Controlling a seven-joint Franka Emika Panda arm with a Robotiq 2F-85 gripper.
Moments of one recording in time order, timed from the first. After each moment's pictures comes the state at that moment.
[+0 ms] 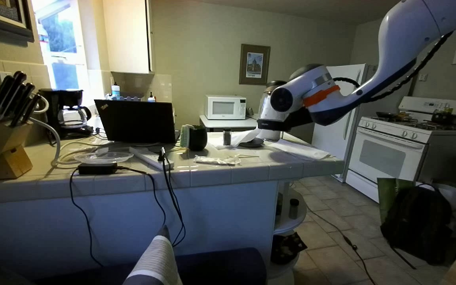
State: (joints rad) arm 0.17 0.11 0.13 -2.05 -1.72 1.76 1.79
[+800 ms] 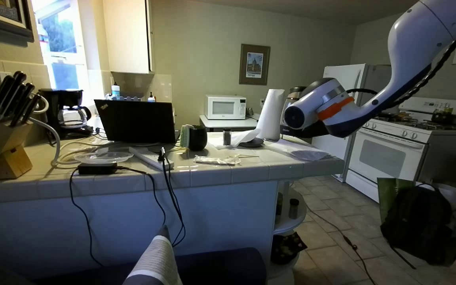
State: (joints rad) arm 0.13 0.07 0.12 -2.22 -1.72 1.61 1.93
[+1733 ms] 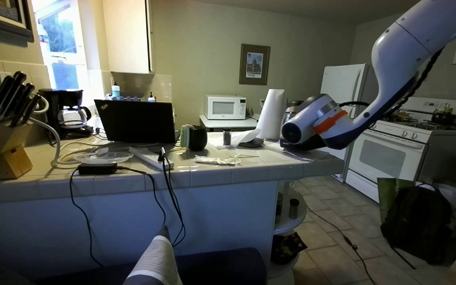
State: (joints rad) arm 0.12 0.18 0.11 -2.20 -1.74 1.61 1.95
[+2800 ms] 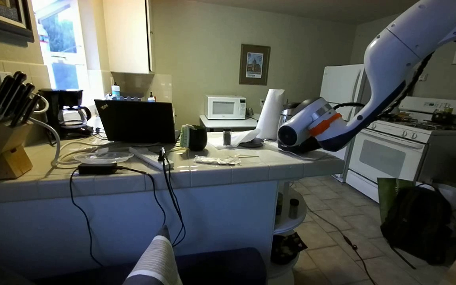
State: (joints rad) arm 0.11 0.24 0.11 -2.15 -1.75 1.61 1.89
